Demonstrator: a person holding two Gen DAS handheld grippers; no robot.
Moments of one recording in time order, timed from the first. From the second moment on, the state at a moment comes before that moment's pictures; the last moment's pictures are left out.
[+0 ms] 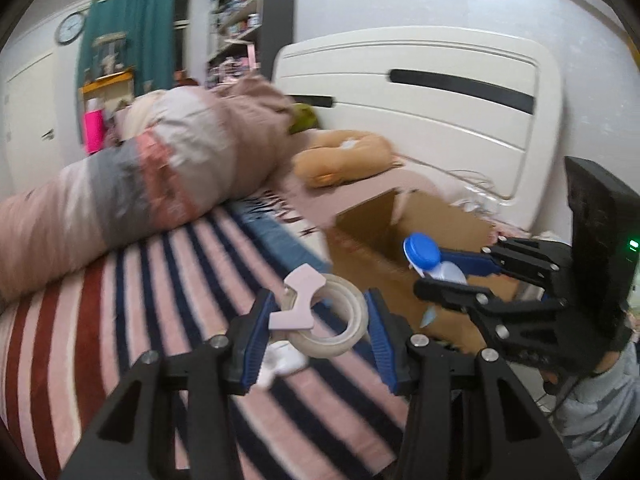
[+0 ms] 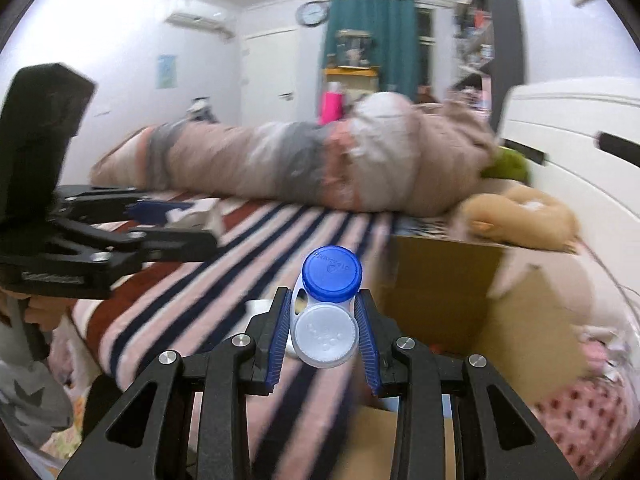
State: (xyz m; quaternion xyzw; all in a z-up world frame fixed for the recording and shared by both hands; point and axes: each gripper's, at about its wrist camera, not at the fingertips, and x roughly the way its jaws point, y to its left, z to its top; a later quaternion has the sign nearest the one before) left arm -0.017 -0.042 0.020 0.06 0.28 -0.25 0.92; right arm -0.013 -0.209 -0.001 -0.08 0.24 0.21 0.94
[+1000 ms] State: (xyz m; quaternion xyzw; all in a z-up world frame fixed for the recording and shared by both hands) left arm 0.087 -0.178 -0.014 0.16 0.35 -0.27 0.88; right arm 0.067 -0.317 -0.039 -0.10 0.32 0.12 0.93
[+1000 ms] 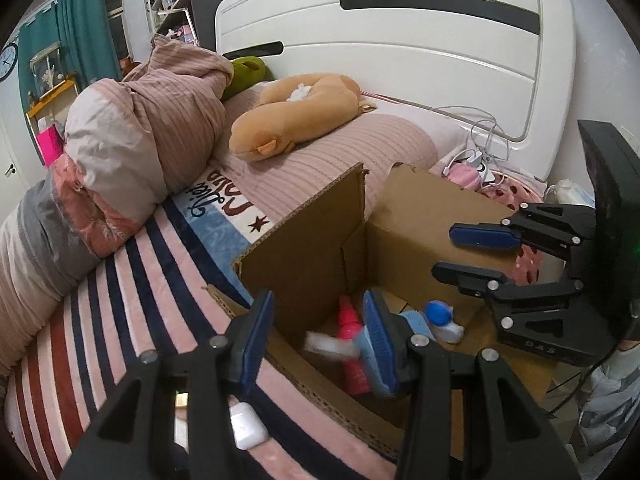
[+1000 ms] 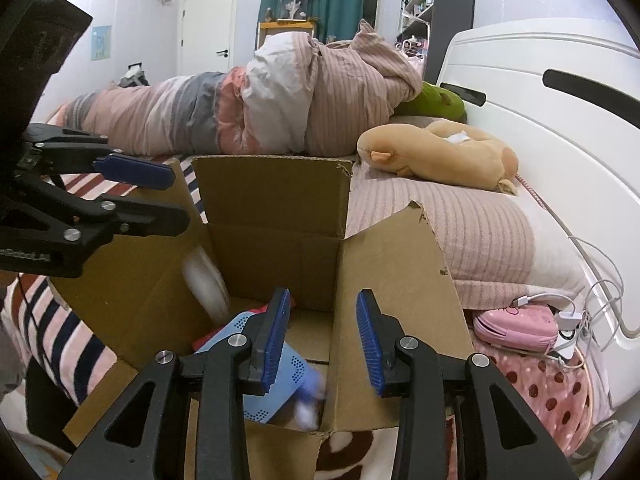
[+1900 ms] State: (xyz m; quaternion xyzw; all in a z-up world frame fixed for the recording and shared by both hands) left arm 0.019 0.021 0.008 0.06 0.31 -0.16 0.94; right arm 0.024 -0.174 0.007 -0.13 0.29 0.24 0.92
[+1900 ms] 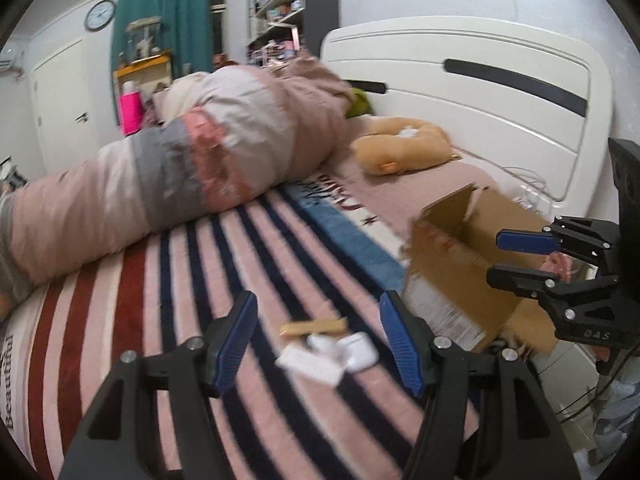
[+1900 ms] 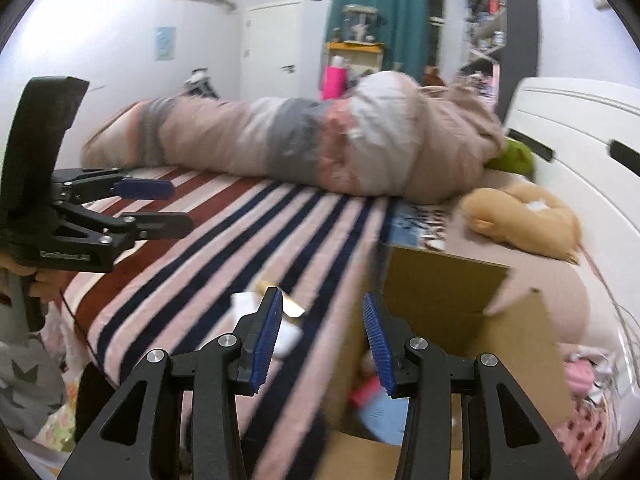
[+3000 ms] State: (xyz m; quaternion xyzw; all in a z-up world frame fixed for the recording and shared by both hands) left arm 0.113 0.033 -0.178 0.03 0.44 -0.25 0.86; right arm 0.112 -0.105 -0.176 -0.13 0.45 0.21 0.86
